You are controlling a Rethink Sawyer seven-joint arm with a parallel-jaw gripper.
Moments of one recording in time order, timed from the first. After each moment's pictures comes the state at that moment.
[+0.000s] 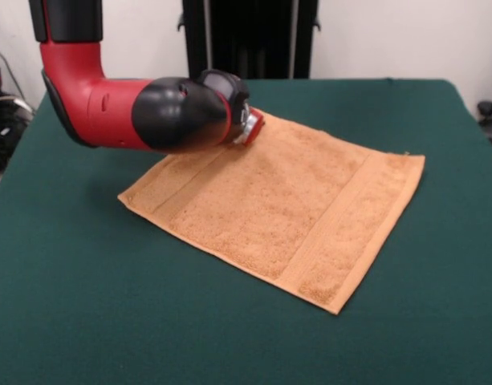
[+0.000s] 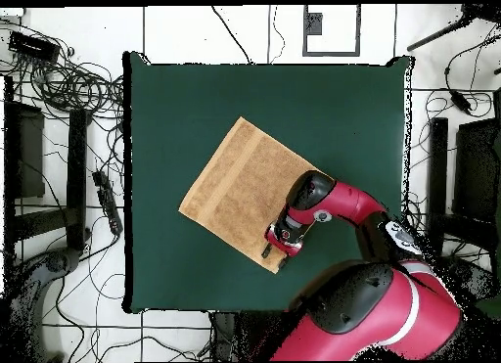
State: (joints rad) arm -0.54 -0.09 0.21 1.34 -0.24 1.40 2.21
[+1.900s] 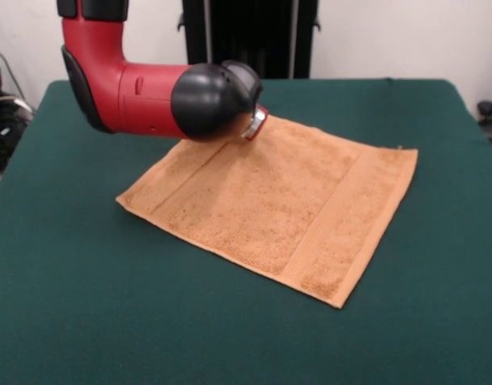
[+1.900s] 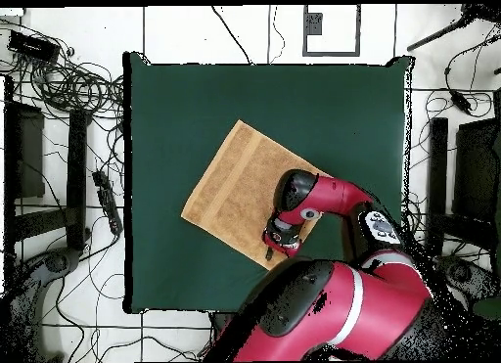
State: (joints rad) arm -0.39 -0.13 0.09 1.34 -0.26 1.37 2.21
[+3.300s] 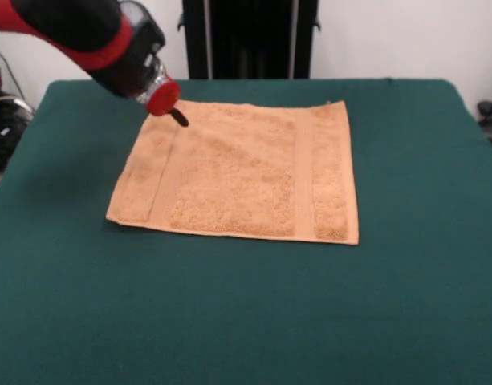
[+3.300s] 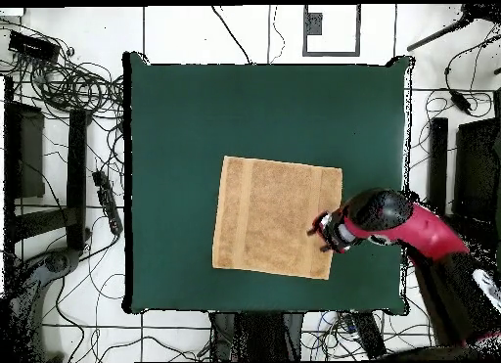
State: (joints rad) arm -0.77 -0.42 0.25 1.60 -0.19 1.00 2.21
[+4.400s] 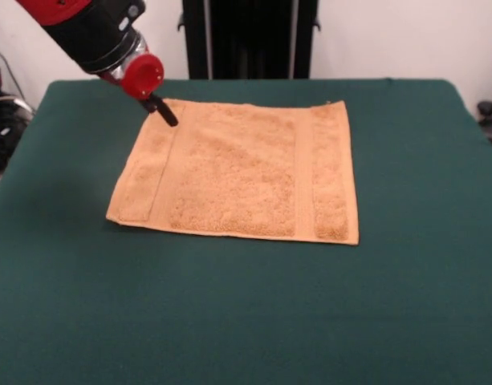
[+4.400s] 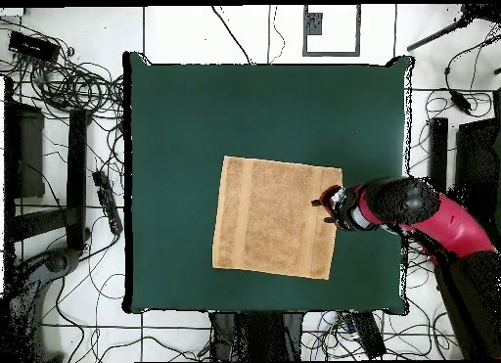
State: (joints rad) arm -0.86 -0.53 0.44 1.62 -0.22 0.95 2.21
